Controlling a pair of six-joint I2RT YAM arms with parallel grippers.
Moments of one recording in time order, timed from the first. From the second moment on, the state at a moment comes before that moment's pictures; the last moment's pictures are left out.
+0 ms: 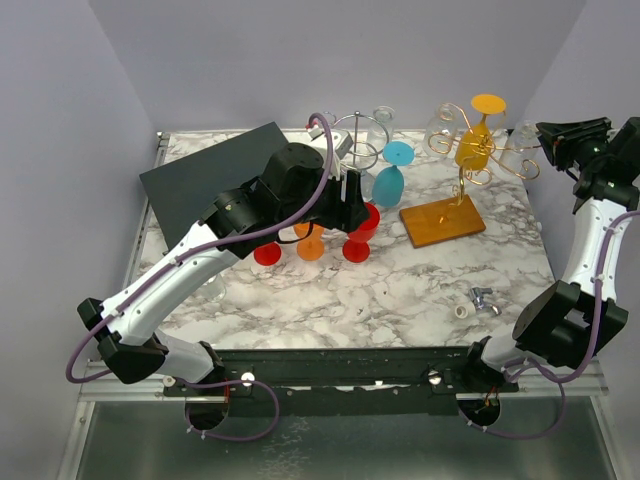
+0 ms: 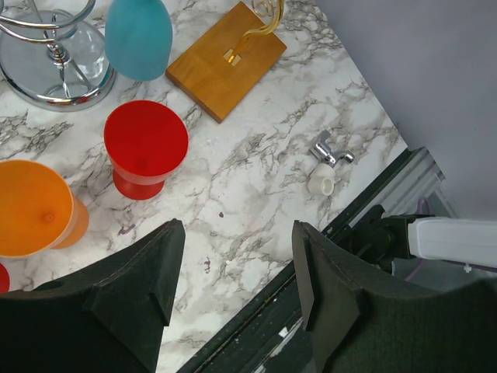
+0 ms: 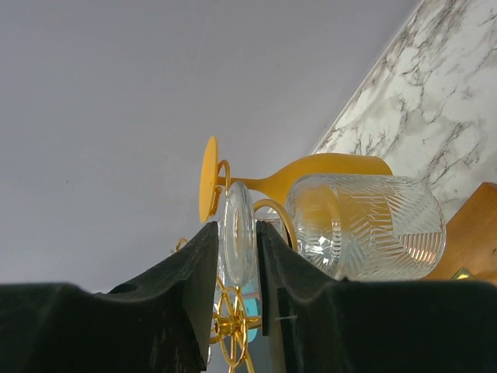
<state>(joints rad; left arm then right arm) -0.90 1.38 1.67 -0.74 0.00 -0.45 -0.53 1.45 1.44 -0.25 -0.54 1.05</state>
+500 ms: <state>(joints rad) -0.90 1.39 1.68 -0.74 0.00 -0.45 -0.51 1.45 1.43 -0.23 -0.53 1.06</state>
